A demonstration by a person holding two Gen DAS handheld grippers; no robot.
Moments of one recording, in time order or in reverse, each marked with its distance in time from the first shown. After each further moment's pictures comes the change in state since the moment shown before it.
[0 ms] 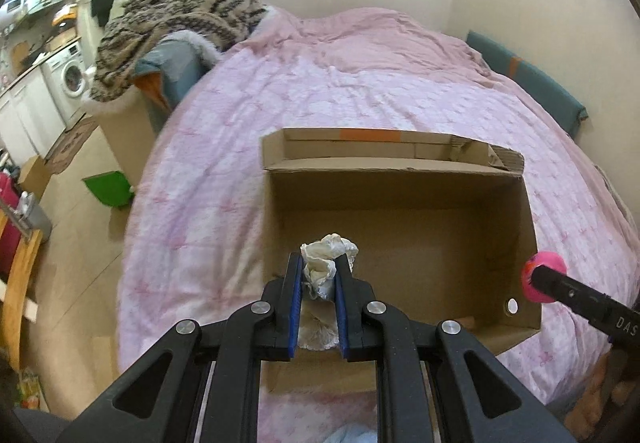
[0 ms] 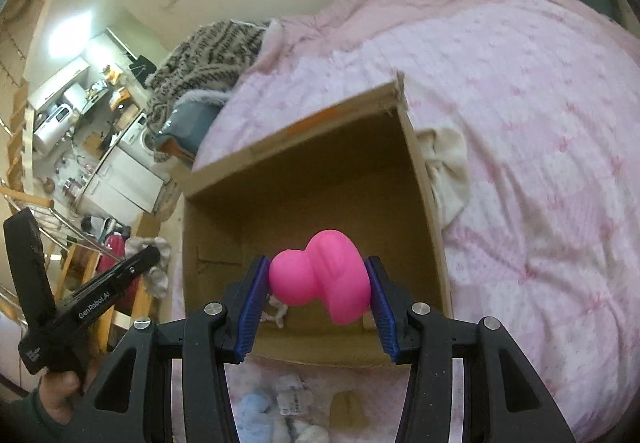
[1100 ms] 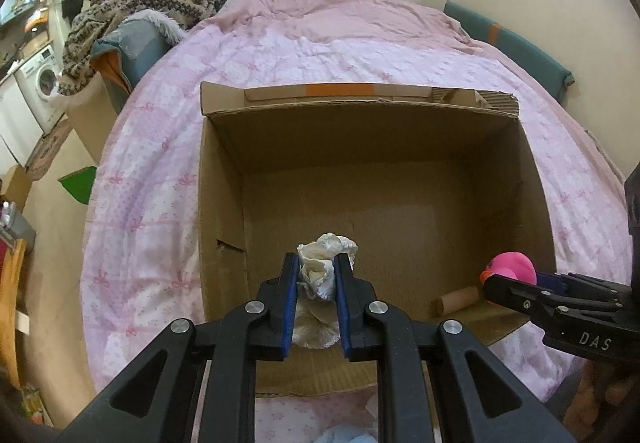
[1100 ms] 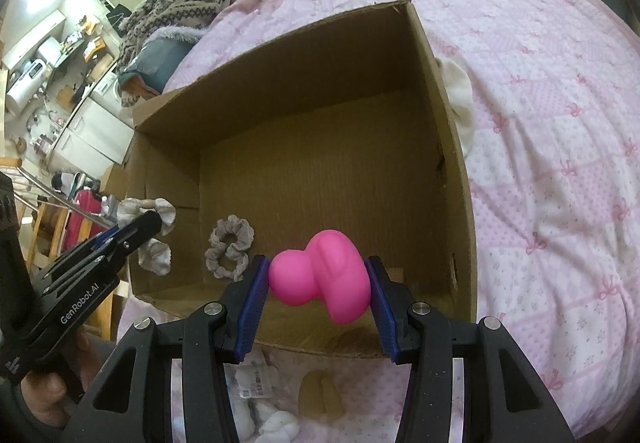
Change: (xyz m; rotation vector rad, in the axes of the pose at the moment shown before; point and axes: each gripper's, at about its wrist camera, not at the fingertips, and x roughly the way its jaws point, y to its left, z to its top) left arm 0.045 -0.020 -0.027 0.060 0.073 -0.048; right arm 0.052 -0.003 -0.025 -0.058 0.181 -0.113
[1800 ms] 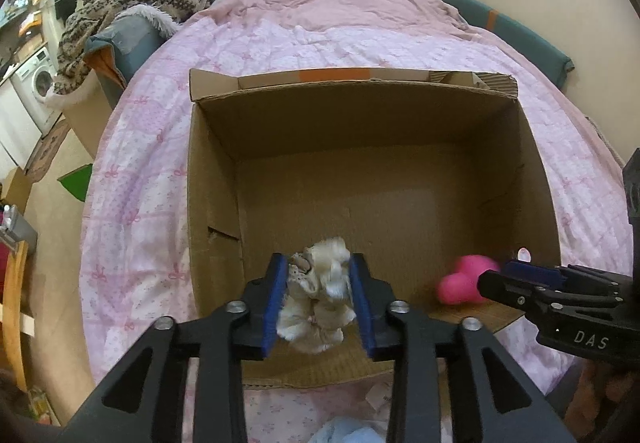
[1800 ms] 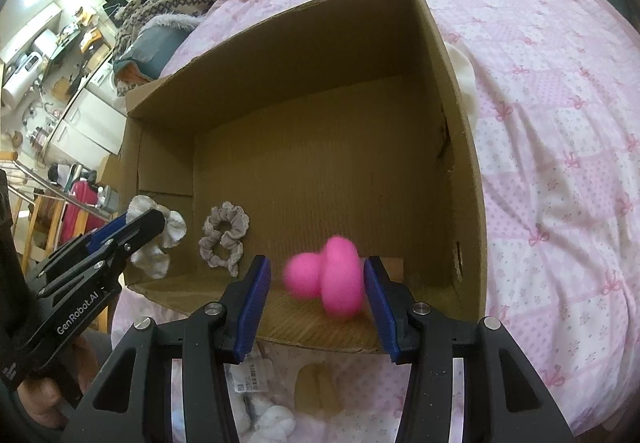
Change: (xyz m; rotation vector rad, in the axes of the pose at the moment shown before) left arm 0.004 -0.007 -0.005 0.025 0.042 0.007; right arm 0.007 0.003 -0.001 -0.005 0.038 -0.013
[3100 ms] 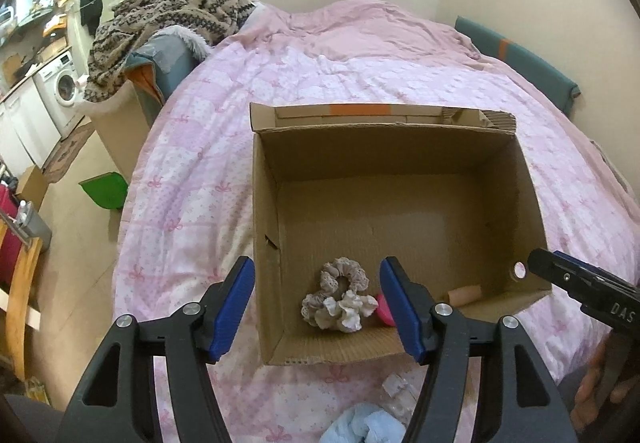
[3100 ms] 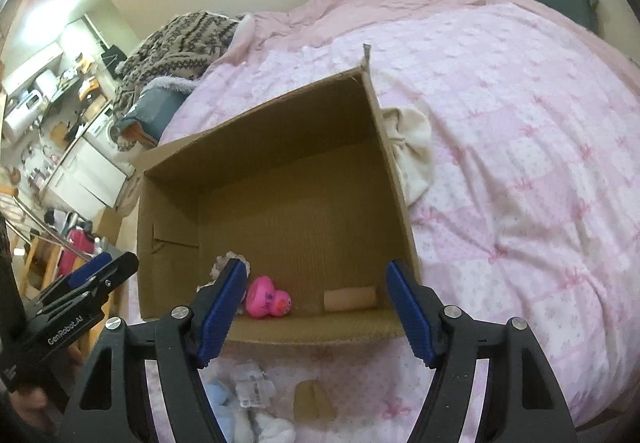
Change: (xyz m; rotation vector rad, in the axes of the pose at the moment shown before) left arm -0.051 0.019 -0.009 -0.046 -0.095 0.044; right arm -0.052 -0.008 -0.014 0.056 -0.235 -0.035
